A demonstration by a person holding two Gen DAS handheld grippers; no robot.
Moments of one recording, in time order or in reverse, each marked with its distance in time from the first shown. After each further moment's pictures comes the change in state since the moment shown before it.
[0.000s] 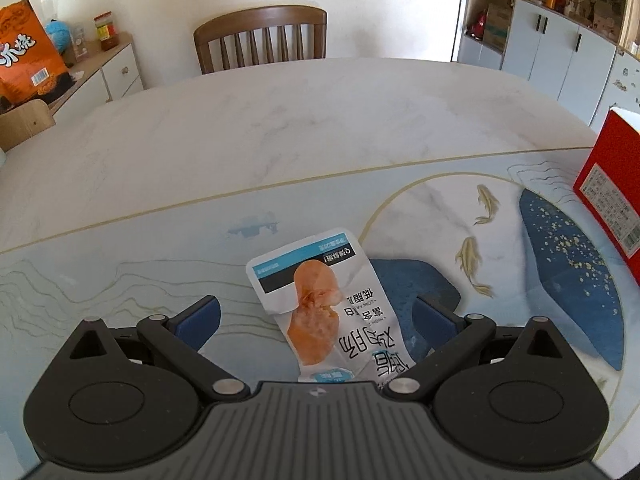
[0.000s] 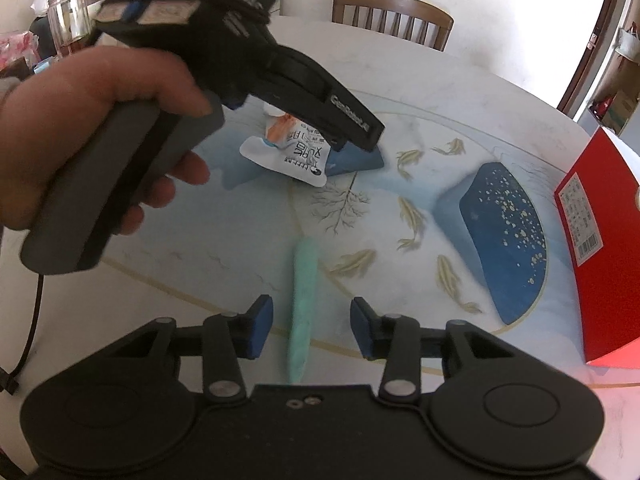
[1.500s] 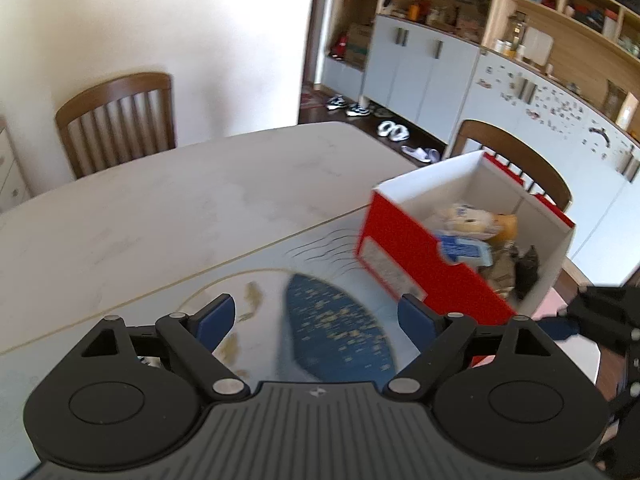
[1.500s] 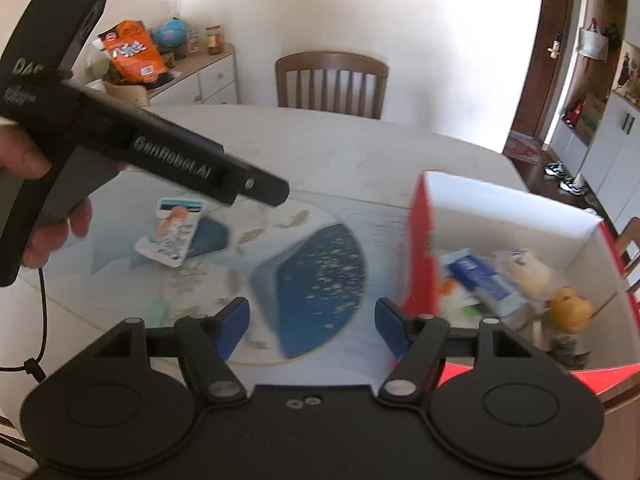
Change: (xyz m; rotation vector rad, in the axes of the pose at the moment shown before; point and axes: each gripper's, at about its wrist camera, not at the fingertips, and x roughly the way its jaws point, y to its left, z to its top) left arm -0.104 -0.102 0.072 0.169 -0.080 -0.359; right arm -0.101 -0.161 0.007 0.085 -0.154 0.031
